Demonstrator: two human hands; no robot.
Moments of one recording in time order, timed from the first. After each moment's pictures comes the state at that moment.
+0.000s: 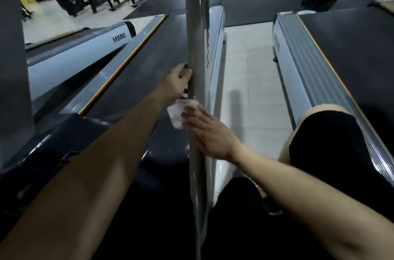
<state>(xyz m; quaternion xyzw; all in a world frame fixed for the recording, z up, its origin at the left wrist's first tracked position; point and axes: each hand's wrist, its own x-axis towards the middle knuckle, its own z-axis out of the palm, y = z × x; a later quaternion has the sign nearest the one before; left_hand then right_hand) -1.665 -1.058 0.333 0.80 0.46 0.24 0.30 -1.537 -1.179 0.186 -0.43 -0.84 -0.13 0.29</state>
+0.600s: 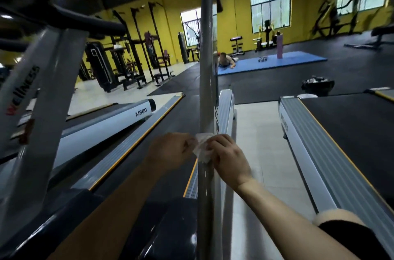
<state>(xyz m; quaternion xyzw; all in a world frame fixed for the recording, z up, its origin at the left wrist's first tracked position) -1.681 -1.060 0.425 0.88 0.45 0.16 -0.09 -1.483 -1.106 0.328 -0.49 -0.70 -0.16 0.50</state>
